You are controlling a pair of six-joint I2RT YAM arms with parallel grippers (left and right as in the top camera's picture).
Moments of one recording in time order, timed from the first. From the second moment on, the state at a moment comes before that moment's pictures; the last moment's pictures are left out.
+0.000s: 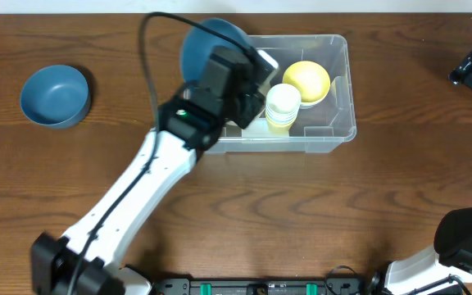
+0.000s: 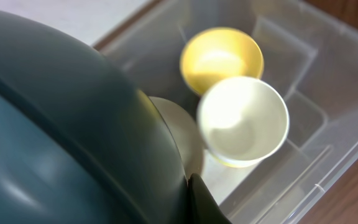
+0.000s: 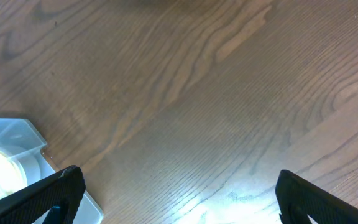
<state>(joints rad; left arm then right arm) -0.57 1.59 1.39 -0.55 0.02 0.22 -0.40 1.78 1.92 -1.29 0.06 0.35</state>
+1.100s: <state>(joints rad) -0.58 1.82 1.39 -0.43 -0.14 0.25 -0.40 1.78 1.92 -1.29 0.06 0.35</state>
